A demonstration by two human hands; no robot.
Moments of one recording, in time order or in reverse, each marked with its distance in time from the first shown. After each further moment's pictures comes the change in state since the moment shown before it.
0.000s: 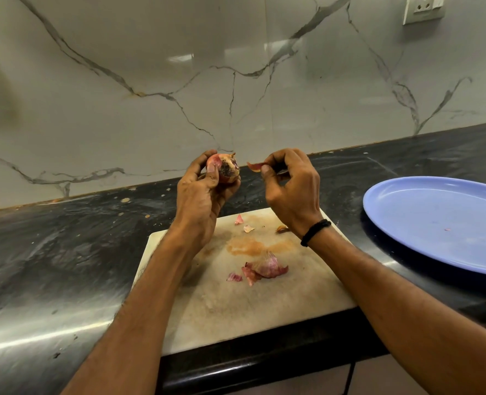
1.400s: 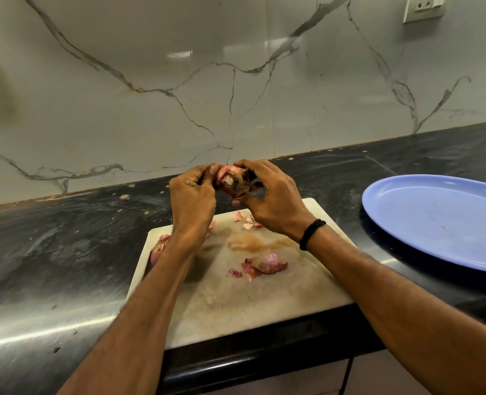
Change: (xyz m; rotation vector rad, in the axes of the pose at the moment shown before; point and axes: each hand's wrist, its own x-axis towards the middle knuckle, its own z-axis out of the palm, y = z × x) left_hand 0.007 -0.016 -0.015 0.593 0.169 0.371; right_hand -0.011 0.006 0.012 -0.043 -0.399 -0.116
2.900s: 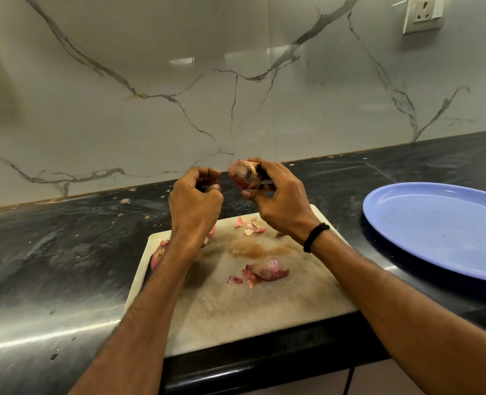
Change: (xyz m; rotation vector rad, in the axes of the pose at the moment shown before) left_hand -0.002 0.009 -0.010 0.310 -0.030 0.026; right_hand 0.004 0.006 -0.003 0.092 0.089 0.105
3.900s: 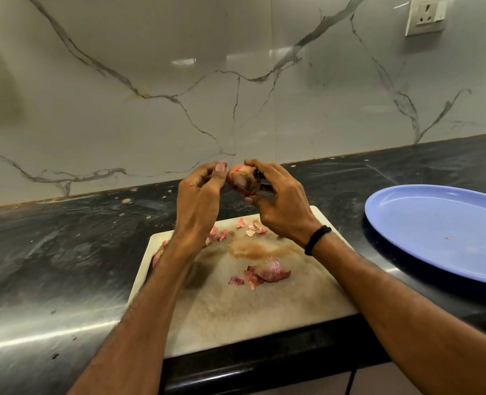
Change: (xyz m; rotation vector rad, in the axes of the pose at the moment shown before) left_hand -0.002 0.012 0.000 -0.319 -0.111 -0.059; right_hand -0.001 -0.003 -0.001 -0.069 -0.036 -0.121
